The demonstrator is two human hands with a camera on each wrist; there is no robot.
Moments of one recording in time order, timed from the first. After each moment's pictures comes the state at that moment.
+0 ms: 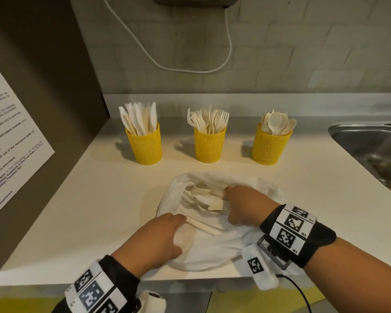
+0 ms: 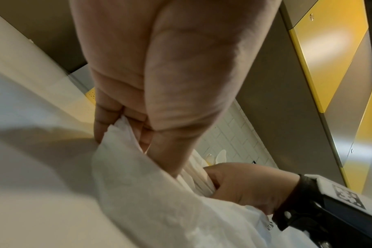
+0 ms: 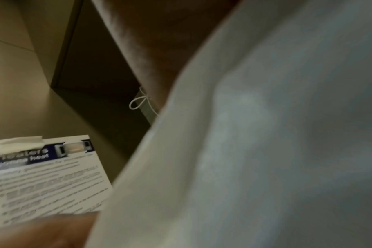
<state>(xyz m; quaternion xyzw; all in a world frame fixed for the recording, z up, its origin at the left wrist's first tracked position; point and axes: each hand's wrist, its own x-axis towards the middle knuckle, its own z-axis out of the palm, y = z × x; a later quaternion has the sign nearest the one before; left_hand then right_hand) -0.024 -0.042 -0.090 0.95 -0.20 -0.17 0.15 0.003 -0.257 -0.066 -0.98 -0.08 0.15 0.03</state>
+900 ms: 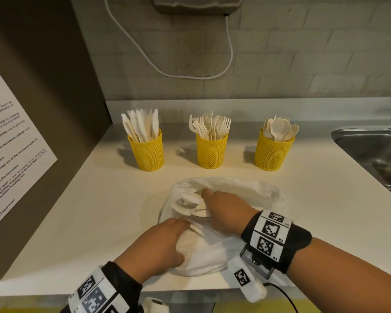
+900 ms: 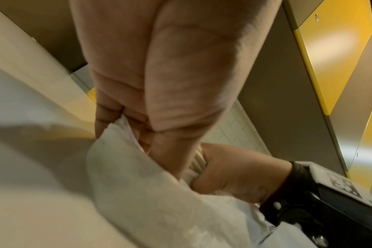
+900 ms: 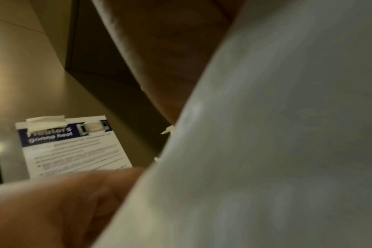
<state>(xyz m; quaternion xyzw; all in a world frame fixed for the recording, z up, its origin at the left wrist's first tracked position) -0.018 -0.044 -0.091 0.95 -0.21 -0.17 0.15 0.014 -0.222 -0.072 -0.98 -0.17 0.08 0.04</state>
